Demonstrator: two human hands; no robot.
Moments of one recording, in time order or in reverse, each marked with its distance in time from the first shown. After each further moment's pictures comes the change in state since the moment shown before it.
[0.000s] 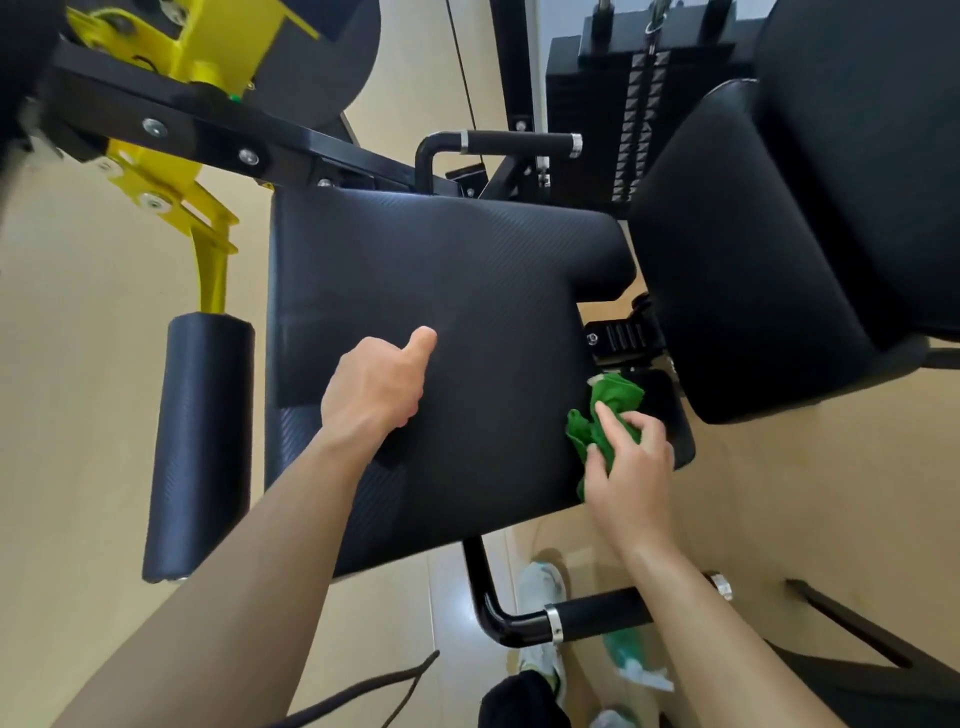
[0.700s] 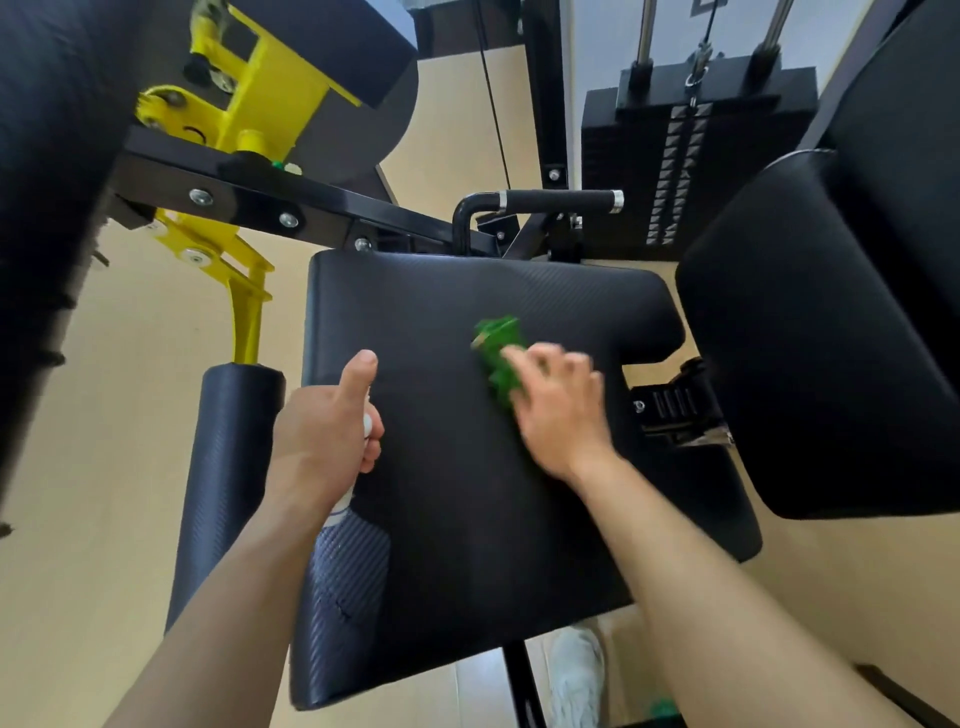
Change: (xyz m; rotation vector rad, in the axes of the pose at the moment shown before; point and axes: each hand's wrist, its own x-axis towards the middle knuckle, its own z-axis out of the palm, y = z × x) left_hand 0.031 -0.020 -0.062 -0.348 0.143 0.010; right_hand 0.139 -0.106 0.062 -0.210 0.005 -0.512
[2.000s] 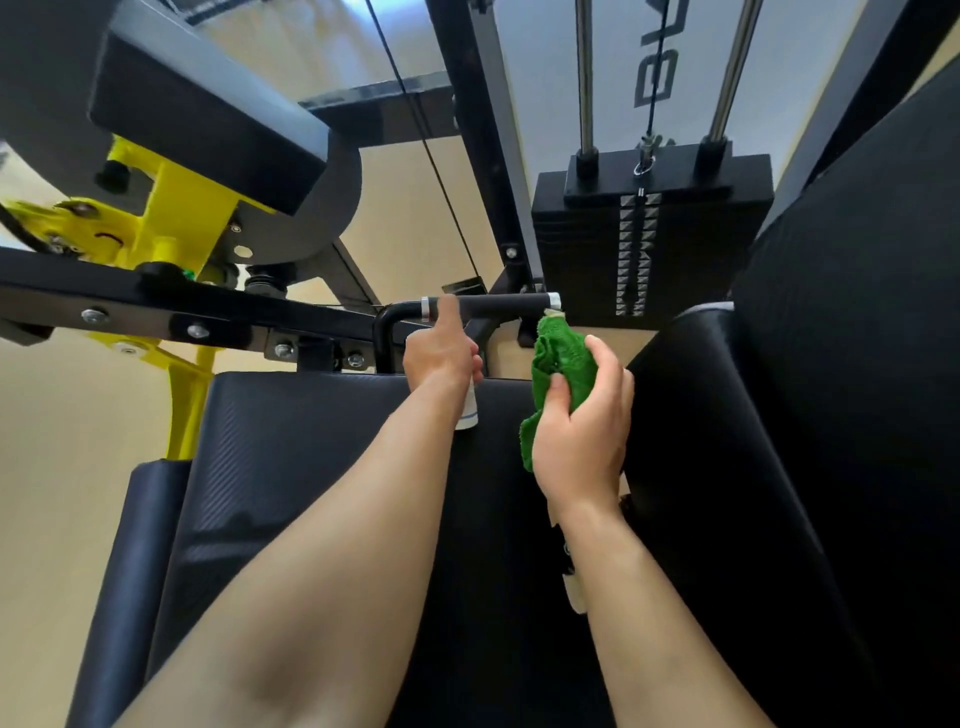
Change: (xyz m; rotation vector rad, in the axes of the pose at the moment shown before) left_hand 0.157 0.149 0.238 -0.359 0.062 -0.222; right_hand 0.100 0.064 -0.093 0.689 0.409 0.503
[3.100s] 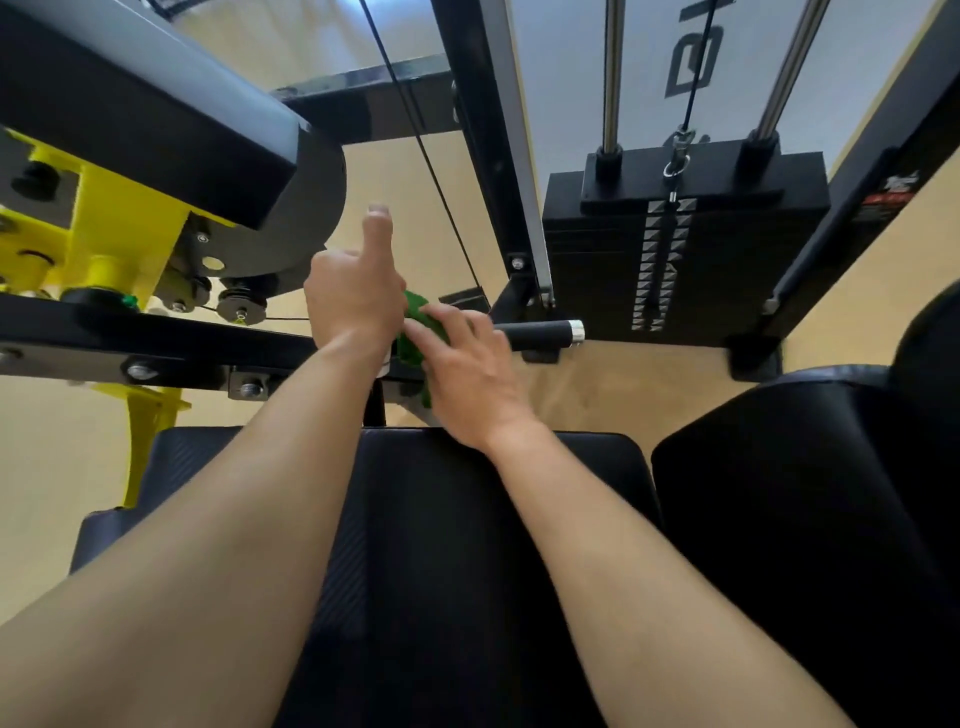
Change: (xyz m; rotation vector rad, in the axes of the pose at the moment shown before) left_hand 0.097 0.075 -0.021 0.131 0.139 0.433; right_hand 0.102 0.029 0.159 -0.532 -0.485 -0.726
